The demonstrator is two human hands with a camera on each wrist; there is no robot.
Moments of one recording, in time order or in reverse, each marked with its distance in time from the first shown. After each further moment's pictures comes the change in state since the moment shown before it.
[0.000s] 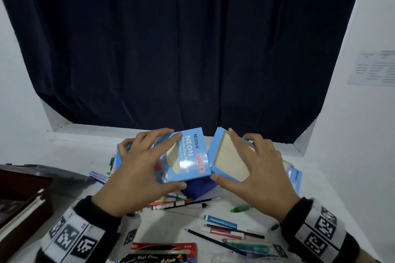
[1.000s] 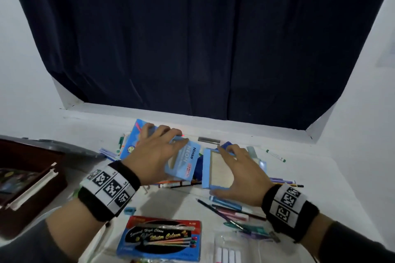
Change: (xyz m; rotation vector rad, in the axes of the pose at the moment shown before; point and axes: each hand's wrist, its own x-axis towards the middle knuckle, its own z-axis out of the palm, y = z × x) left_hand 0.018 -0.047 0.057 0.448 -0.171 0.234; right_hand 0.002 0.031 0.080 0.027 -0.470 -0.114
